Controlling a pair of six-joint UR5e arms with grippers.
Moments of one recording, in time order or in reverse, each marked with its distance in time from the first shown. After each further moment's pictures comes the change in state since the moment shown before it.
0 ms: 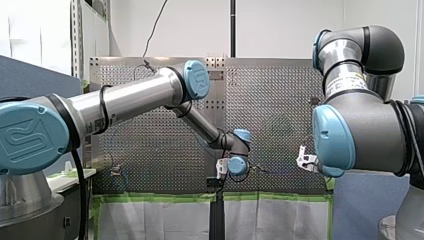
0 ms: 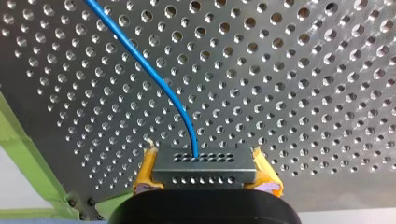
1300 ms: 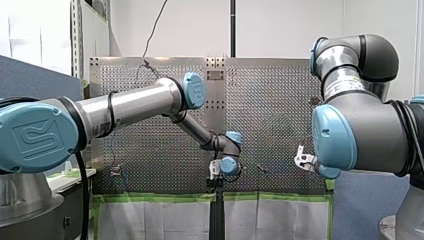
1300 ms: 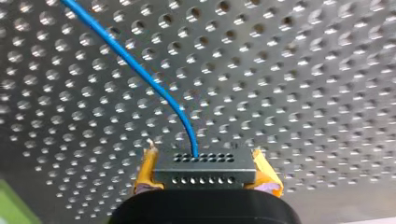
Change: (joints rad) left arm 0.085 -0.067 0.108 -0.070 0.059 -0.016; right arm 0.020 0.066 -0.096 -0.036 0.026 0.057
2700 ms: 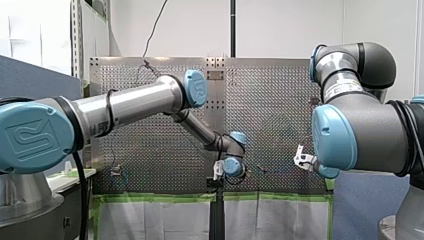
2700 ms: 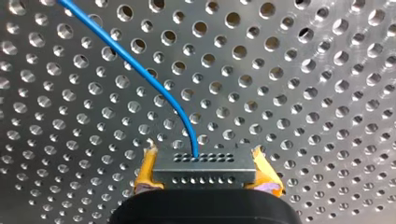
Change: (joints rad) left arm -0.053 0.013 -0.033 -0.036 0.027 0.061; right arm 0.003 0.044 -0.103 0.050 -0.045 0.037
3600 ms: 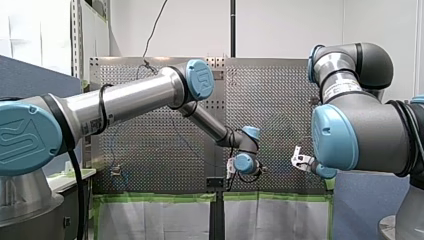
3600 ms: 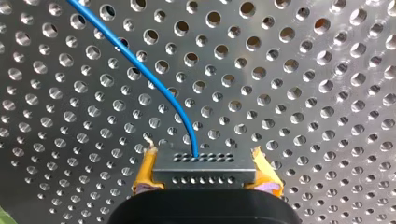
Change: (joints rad) left arm -0.091 0.048 -0.031 -0.001 -0.009 -0.038; right arm 0.017 0.002 0.000 0.021 0.000 -0.005
